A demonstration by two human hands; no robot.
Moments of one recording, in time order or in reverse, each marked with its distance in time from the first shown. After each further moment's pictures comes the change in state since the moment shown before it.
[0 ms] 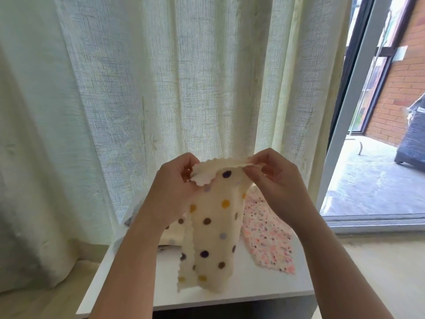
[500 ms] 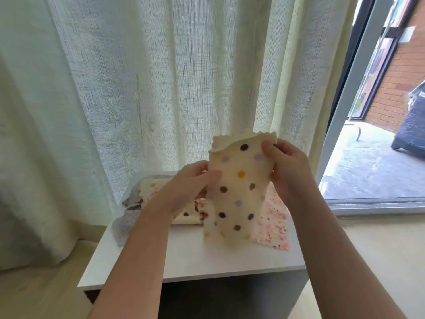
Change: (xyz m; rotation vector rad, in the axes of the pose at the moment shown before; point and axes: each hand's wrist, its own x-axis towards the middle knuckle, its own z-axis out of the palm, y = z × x) left_hand -0.001 -0.034 0.026 -0.248 -0.318 -0.391; right_hand 0.004 0.023 -0.006 0.508 0.272 0.484
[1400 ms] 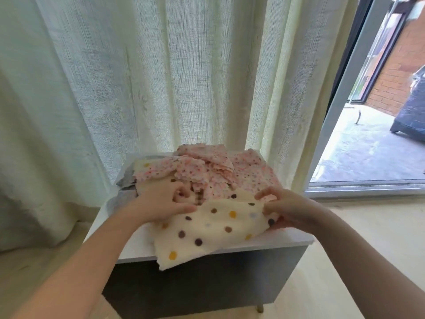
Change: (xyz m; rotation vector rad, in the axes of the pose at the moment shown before) left_hand -0.021 -0.063 -0.034 0.949 -0.078 -0.216; right_hand -0.032 0.053 -0.061 -0.663 -0.293 0.679
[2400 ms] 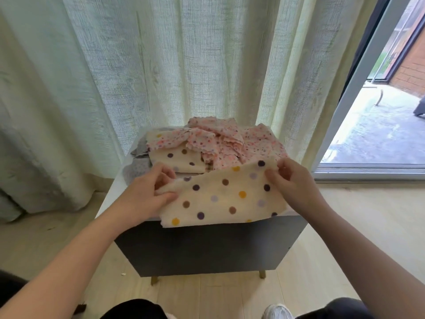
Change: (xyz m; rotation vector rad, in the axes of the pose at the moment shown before) left_hand -0.067 -0.038 0.024 -0.302 0.267 0.040; right_hand -0.011 0.030 0.024 -0.202 0.440 -0.541
